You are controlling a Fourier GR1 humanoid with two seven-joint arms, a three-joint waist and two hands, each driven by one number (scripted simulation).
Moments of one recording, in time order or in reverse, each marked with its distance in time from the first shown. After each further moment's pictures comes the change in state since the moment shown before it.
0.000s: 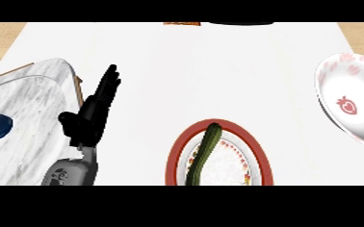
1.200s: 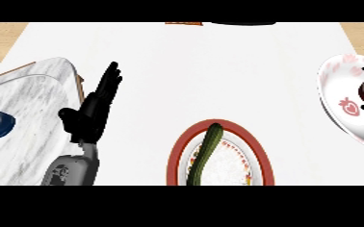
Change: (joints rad) left arm -0.025 -0.009 0.017 0.018 0.005 -0.020 -0.003; right arm -0.646 0.193 0.487 1.160 0.515 0.048 -0.458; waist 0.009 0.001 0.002
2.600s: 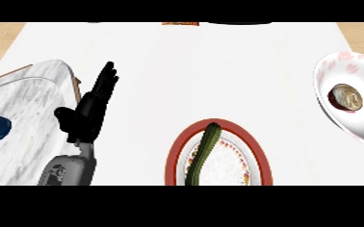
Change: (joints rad) left arm 0.002 0.004 0.024 0.002 -0.004 -0.007 0.001; right arm -0.215 -0.133 -0.266 0.530 -0.279 0.451 -0.085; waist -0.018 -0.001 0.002
